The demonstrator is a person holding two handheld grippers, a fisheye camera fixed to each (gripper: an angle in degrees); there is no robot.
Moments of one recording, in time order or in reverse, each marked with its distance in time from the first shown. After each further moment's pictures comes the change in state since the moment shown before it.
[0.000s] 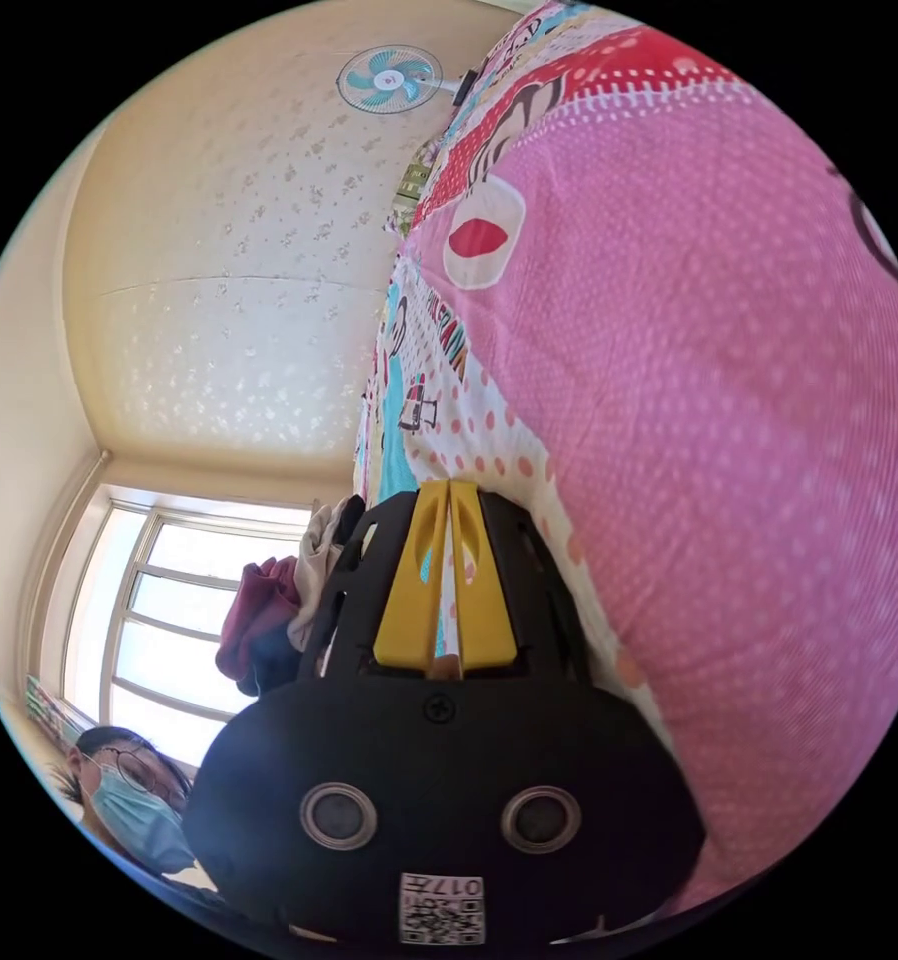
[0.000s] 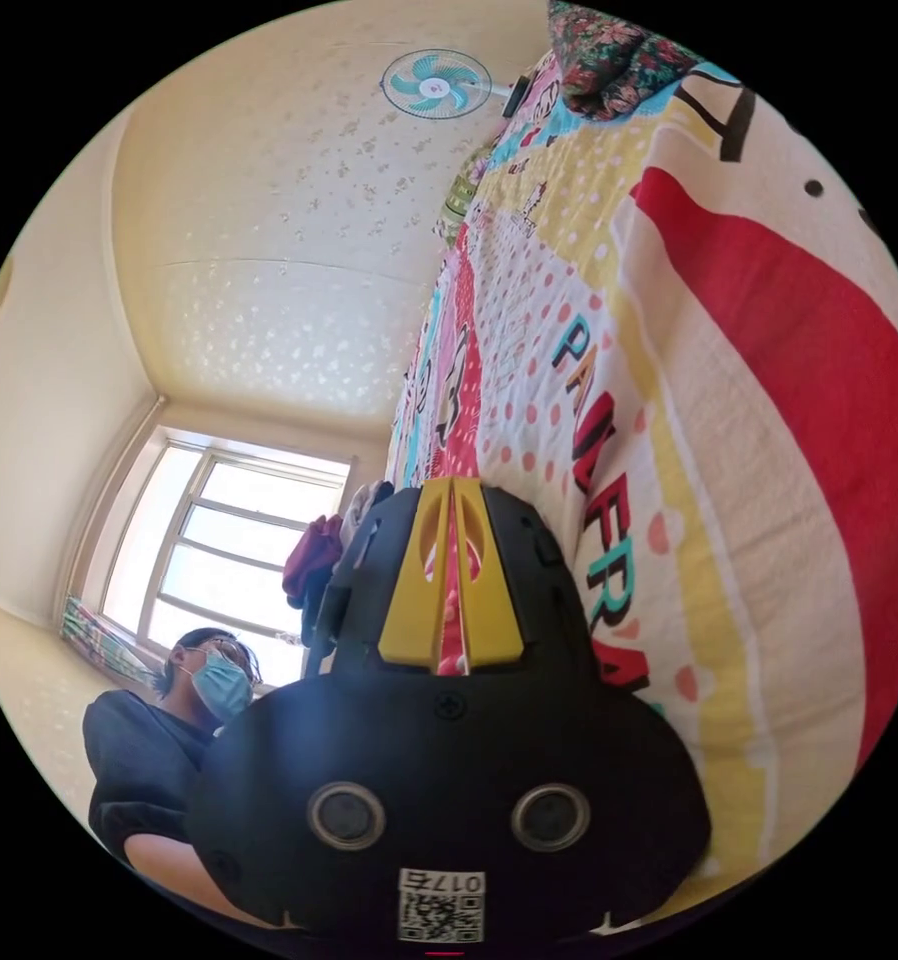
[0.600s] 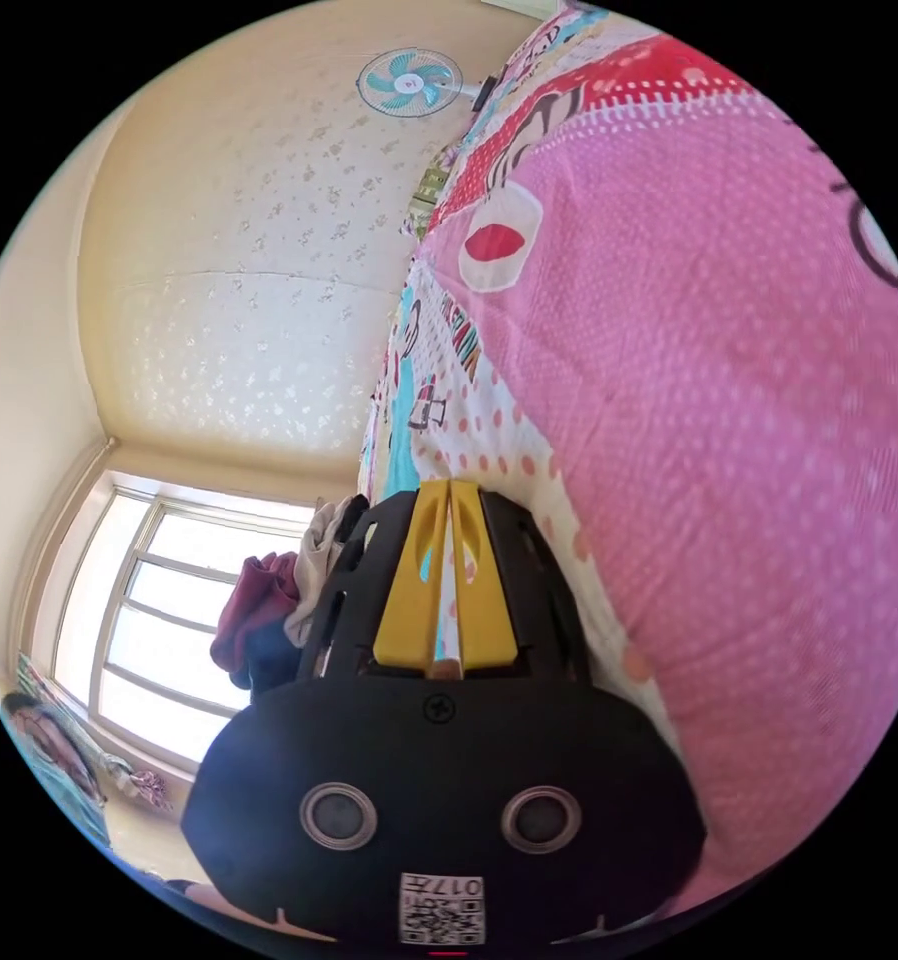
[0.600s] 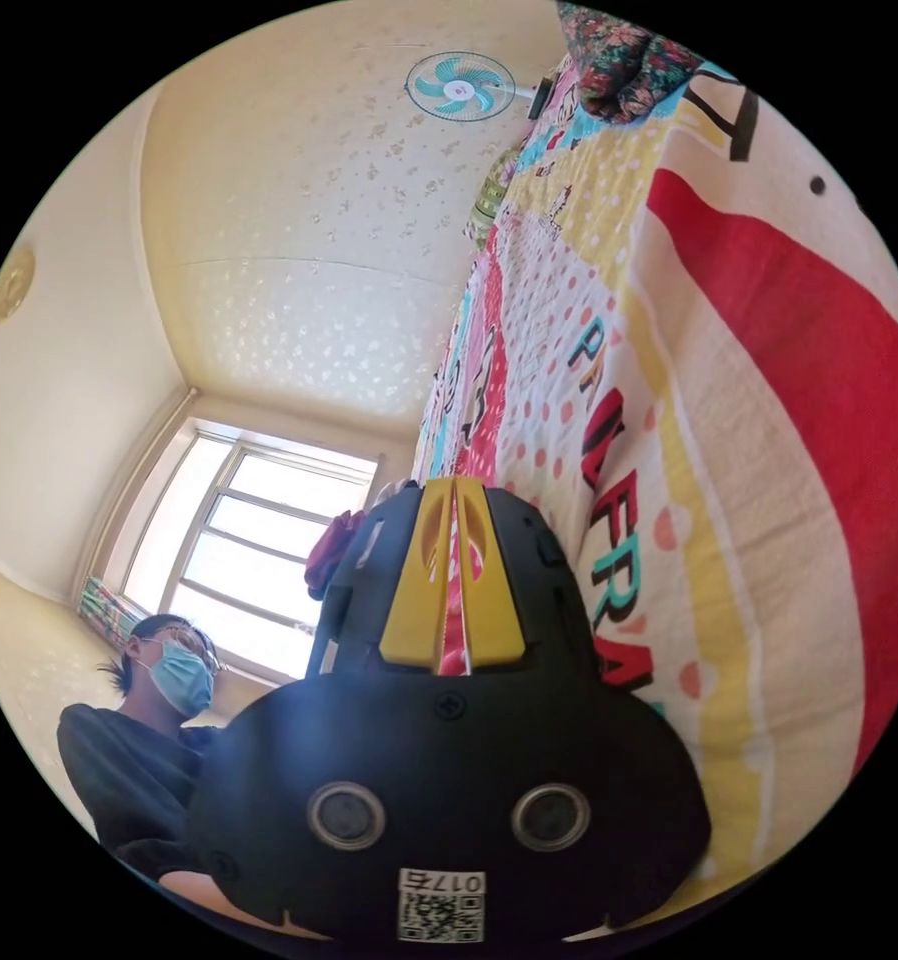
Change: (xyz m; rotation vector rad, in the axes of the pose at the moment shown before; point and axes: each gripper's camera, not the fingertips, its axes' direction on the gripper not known) left arm -0.036 -0.002 -0.003 0.030 0.016 -0.074; right arm -0.005 -0.007 -0.049 0.006 -0.084 -0.046
